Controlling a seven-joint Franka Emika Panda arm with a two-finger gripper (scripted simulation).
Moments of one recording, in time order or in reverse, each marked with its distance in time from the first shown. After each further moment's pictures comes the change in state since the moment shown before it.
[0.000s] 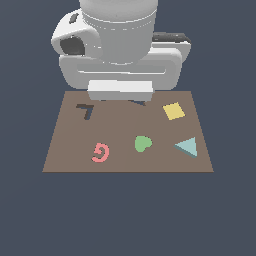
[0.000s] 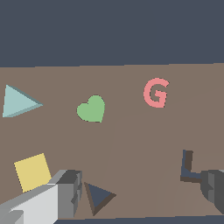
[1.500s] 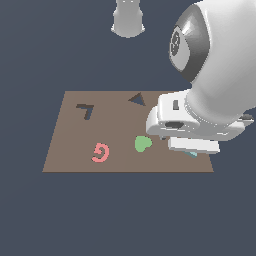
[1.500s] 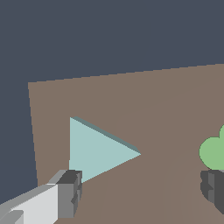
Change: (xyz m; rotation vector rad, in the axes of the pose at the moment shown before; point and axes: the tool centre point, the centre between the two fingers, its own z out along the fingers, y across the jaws) arm 0.051 -0.158 0.107 0.005 -0.016 0.076
